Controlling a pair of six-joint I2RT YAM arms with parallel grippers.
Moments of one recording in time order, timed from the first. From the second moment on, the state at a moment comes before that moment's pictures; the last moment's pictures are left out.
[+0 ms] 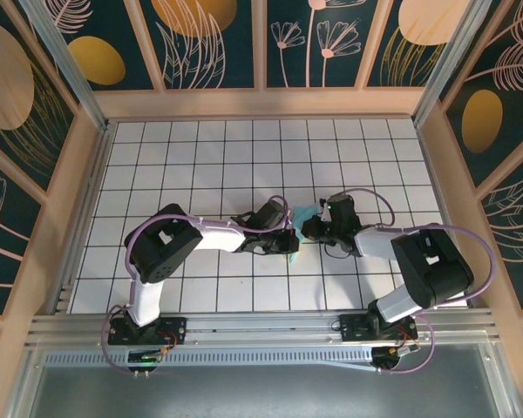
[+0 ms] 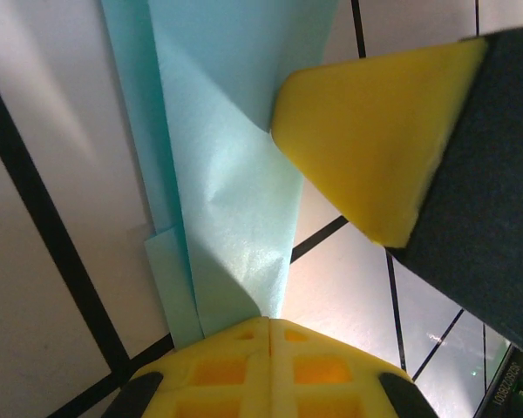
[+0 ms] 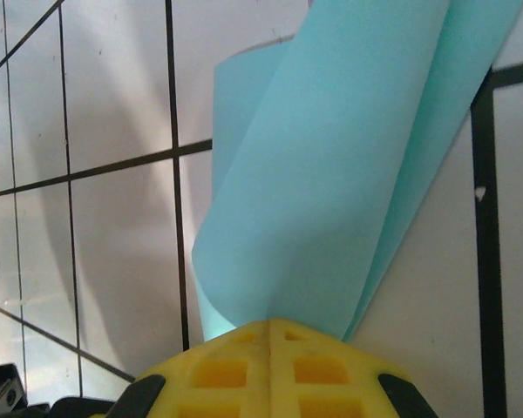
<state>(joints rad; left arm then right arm) -0.92 1.98 1.03 0.09 0.35 -0.87 0.42 1.51 0.49 0.19 -0.36 0.69</state>
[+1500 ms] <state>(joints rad) -0.92 1.98 1.03 0.10 0.32 -0.86 0.12 1.71 0.78 0.08 -0.42 0.54</state>
